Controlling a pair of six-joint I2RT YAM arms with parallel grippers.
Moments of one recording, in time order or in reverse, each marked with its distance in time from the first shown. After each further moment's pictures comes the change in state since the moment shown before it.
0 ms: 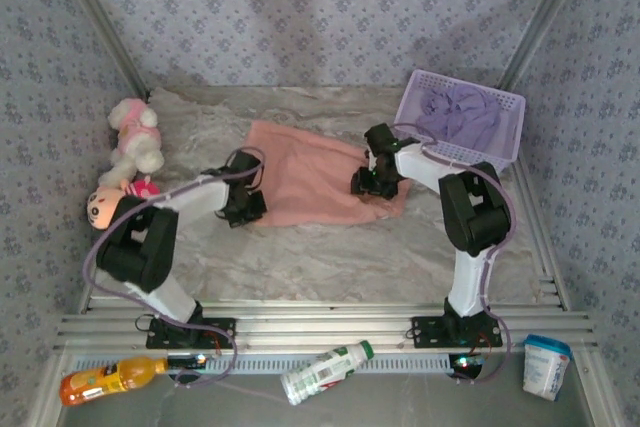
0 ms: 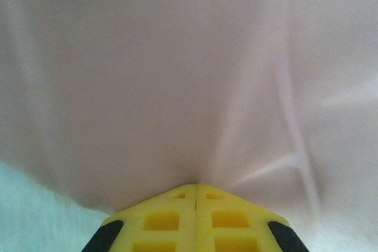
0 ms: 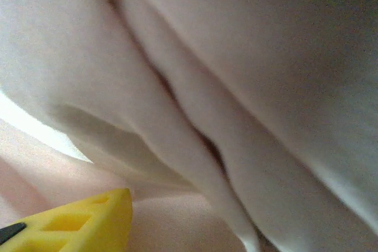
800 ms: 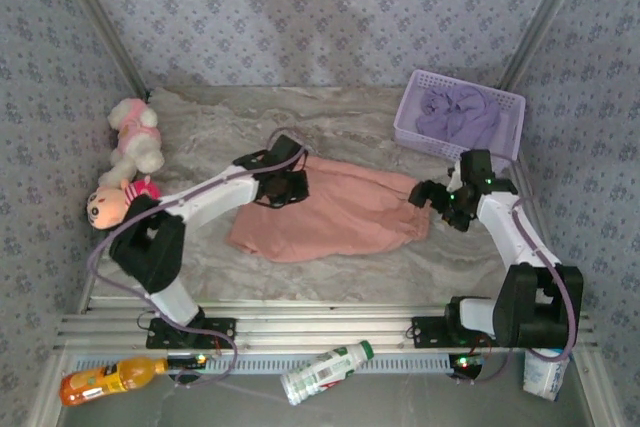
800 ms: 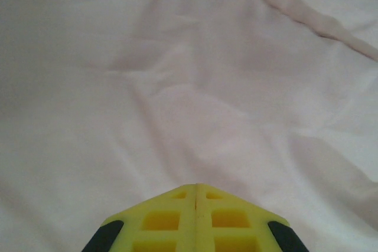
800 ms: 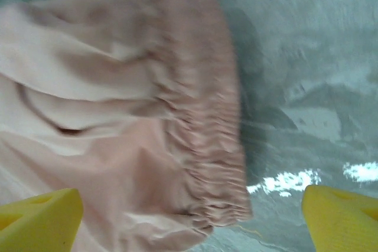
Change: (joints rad) left arm -0.238 0.130 0.336 0.034 0.021 -0.065; right arm -0.472 -0.645 -0.471 -0.068 -0.164 0.018
